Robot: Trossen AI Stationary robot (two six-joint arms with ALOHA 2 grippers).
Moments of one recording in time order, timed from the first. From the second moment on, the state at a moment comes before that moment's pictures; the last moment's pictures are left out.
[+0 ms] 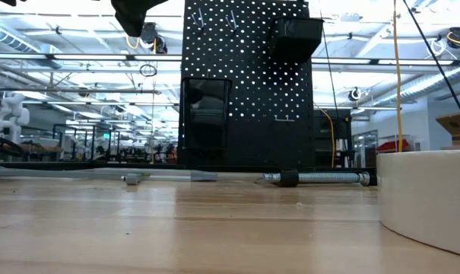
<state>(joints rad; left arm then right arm) -0.53 1.37 0.60 0.70 -0.45 -0.15 0.12 1.51 1.82 -1.24 0.40 0.72</state>
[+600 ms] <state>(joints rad) -0.62 1.35 0.89 -0.08 -0.62 -0.31 0.43 1.52 1.34 -1.20 0.46 1.04</state>
